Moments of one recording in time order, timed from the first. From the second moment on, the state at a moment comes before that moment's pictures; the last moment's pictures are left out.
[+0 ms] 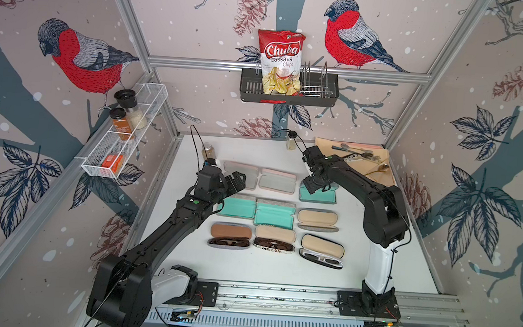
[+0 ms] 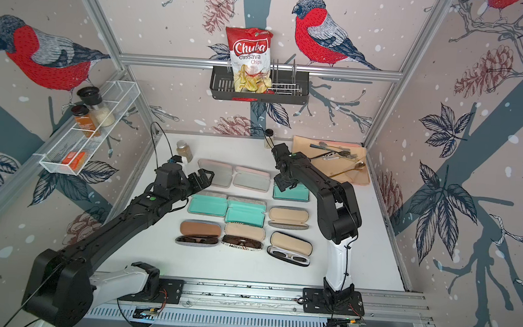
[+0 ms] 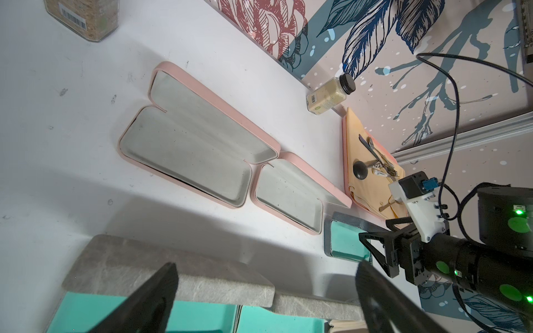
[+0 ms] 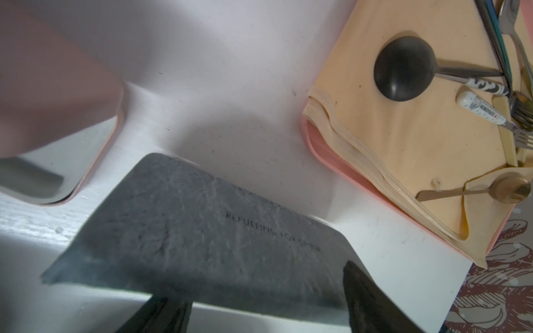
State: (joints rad) left arm -0.28 1.16 0.73 -0.12 0.13 -0.75; right arm 0.52 2.03 1.62 -0.88 0.32 -0.14
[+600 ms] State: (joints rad) left arm -0.28 1.16 0.72 -0.12 0.13 -0.76; right arm 0.49 2.01 1.57 -0.87 0.33 -0.13
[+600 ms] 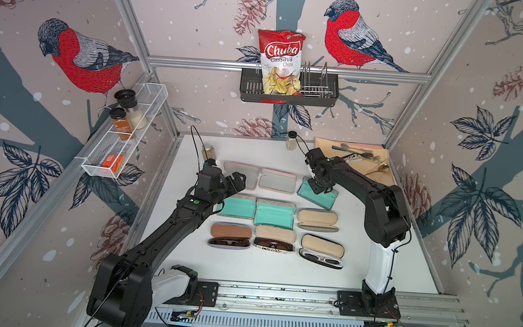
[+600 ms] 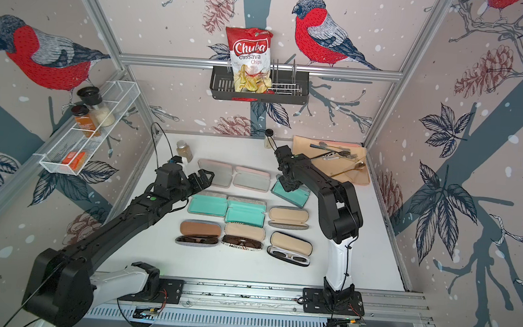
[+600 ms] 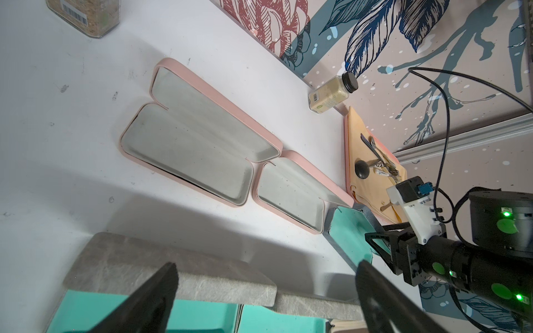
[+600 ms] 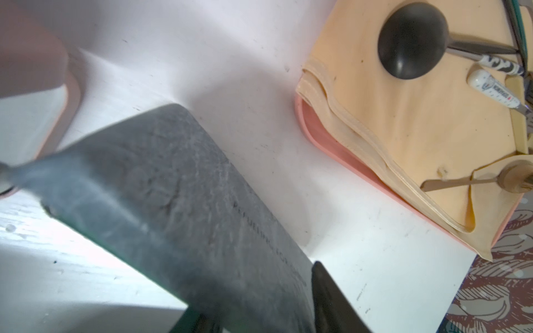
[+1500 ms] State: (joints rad) left arm -0.44 1.41 0.91 -0.03 0.21 -0.74; right arm 0.40 1.97 1.53 -0.87 0.38 -0.03
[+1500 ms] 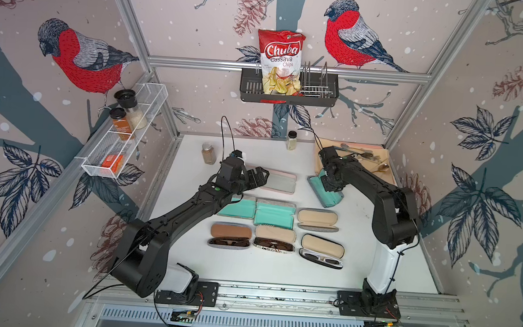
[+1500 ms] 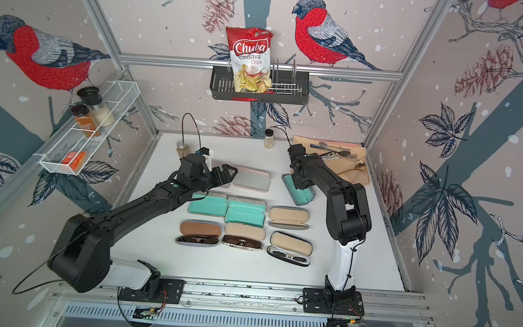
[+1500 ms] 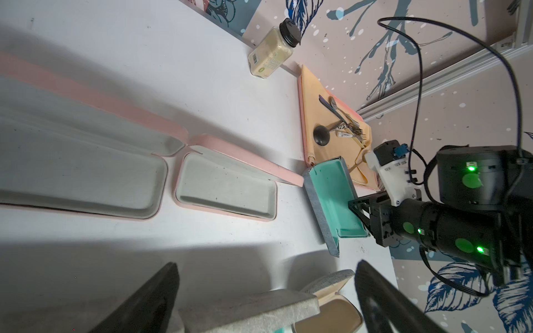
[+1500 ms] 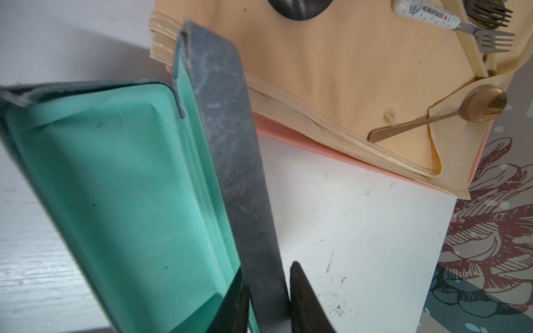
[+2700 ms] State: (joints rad) left arm -0.72 2.02 1.64 -0.24 0.43 -0.63; right arm 0.34 1.79 1.46 -0.83 0.03 0.19
